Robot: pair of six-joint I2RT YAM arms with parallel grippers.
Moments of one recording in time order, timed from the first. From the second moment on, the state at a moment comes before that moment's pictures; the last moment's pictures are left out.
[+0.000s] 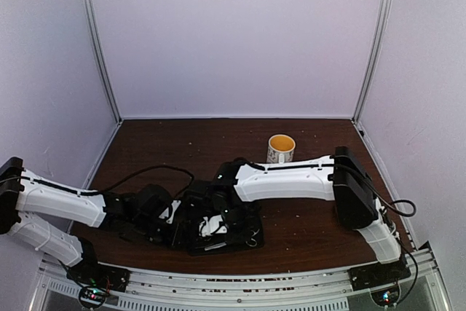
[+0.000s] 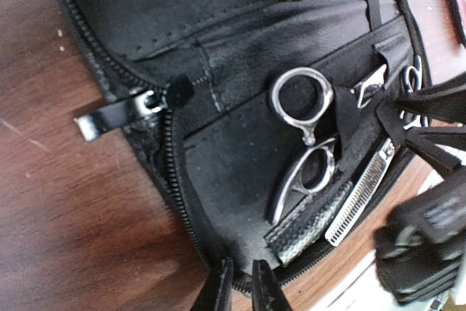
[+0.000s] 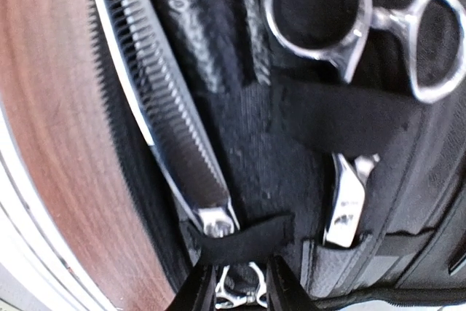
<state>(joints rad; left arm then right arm) -1.00 1.30 0.46 -0.15 0.19 -0.77 1.22 2.32 1.95 -1.28 0.04 -0.41</state>
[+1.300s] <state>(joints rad) -1.00 1.30 0.52 -0.26 0.15 -0.76 1.13 2.09 1.58 -1.00 0.02 -0.37</state>
